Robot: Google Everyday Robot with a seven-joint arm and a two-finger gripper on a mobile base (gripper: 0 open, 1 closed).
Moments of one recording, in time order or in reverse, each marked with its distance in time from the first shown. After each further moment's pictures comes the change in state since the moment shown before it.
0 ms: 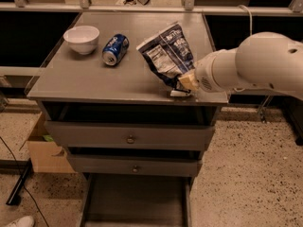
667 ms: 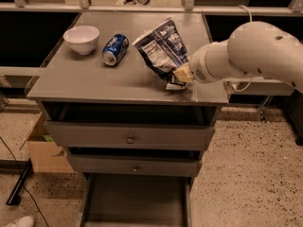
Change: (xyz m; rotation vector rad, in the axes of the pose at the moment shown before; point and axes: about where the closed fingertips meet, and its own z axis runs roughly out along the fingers) arm -0.017 -0.012 0.026 -0.037 -0.014 -0.023
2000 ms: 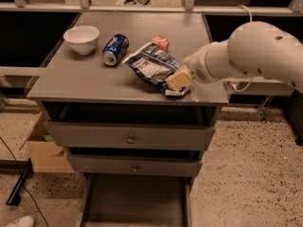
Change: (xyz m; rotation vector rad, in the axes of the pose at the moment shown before) arm 0.000 0.000 0.000 0.000 0.000 0.000
